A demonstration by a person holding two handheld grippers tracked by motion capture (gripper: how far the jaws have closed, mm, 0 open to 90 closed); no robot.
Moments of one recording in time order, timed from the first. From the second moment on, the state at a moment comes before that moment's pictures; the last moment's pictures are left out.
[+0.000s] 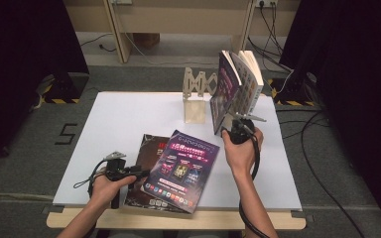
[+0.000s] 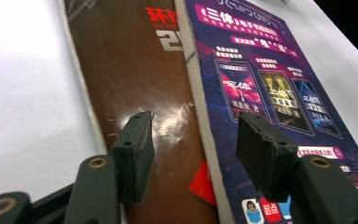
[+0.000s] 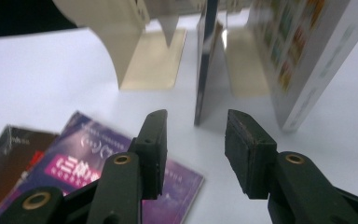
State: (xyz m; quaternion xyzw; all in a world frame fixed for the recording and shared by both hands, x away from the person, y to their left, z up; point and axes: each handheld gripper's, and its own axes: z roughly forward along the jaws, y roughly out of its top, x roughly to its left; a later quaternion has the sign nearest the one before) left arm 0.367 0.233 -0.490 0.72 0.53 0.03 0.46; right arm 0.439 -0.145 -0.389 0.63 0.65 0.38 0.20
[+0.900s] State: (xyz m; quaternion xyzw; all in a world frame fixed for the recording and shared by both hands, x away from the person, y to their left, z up) left arm 0.379 0.207 -0.490 0.73 0.51 0.01 0.45; right arm 0.427 -0.120 -0.460 0.64 0.69 0.32 0.09
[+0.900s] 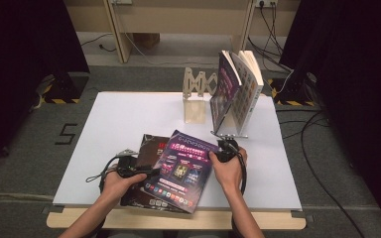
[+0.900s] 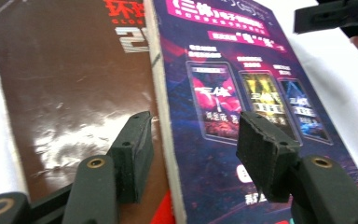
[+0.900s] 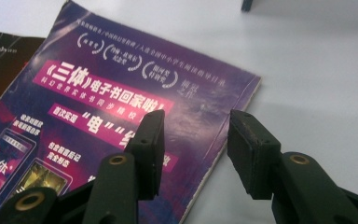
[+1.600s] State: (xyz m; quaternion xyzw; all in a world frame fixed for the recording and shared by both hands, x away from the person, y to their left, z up) left arm 0.386 0.198 -0.488 0.74 0.51 0.00 0.44; right arm 0.425 -0.115 -0.472 0.64 0.70 0.30 0.09
